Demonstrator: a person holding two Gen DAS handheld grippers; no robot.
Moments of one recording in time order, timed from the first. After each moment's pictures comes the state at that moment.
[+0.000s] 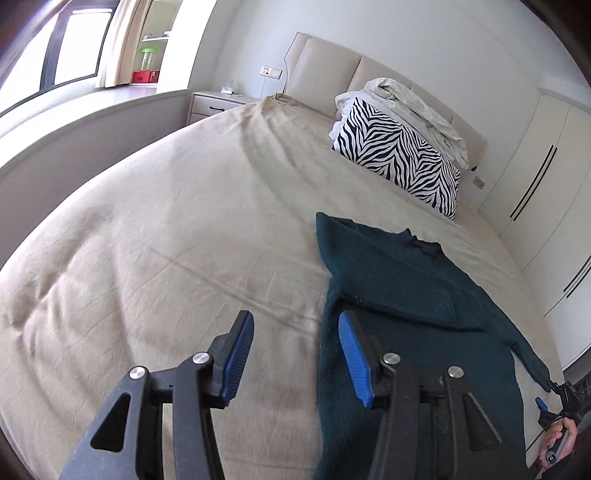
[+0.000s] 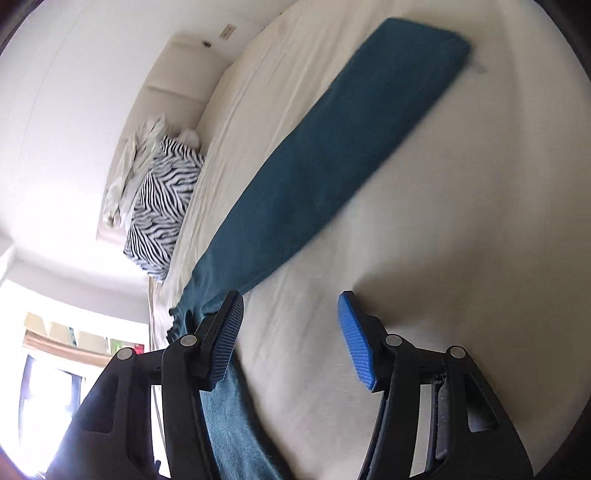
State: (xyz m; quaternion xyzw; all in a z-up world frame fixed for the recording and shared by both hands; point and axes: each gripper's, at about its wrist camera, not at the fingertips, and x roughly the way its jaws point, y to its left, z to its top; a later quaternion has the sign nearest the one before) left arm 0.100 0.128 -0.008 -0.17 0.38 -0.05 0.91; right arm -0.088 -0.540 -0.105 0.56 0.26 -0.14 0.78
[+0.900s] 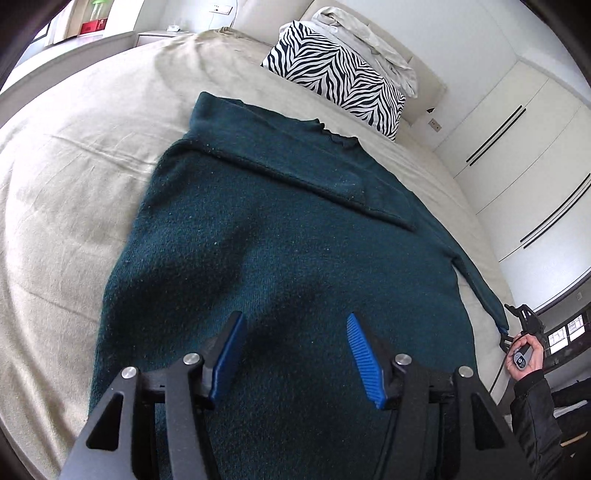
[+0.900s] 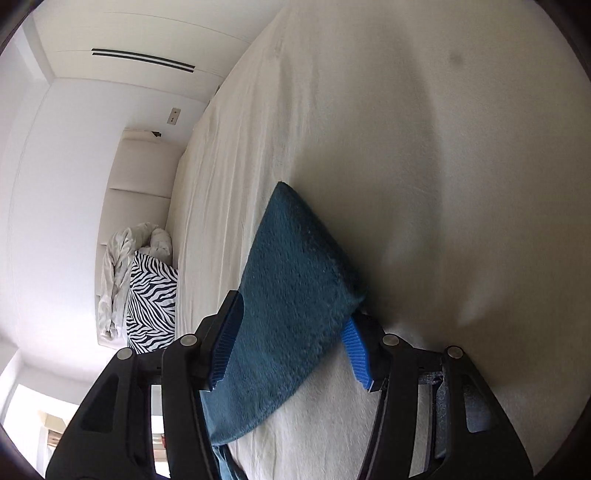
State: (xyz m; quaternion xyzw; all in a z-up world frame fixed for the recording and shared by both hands) left arm 0.054 0.001 -0.046 -0.18 0.47 -0.17 0.85; right arm -0.114 -0.721 -0.122 0.62 0.16 -0.25 0.73
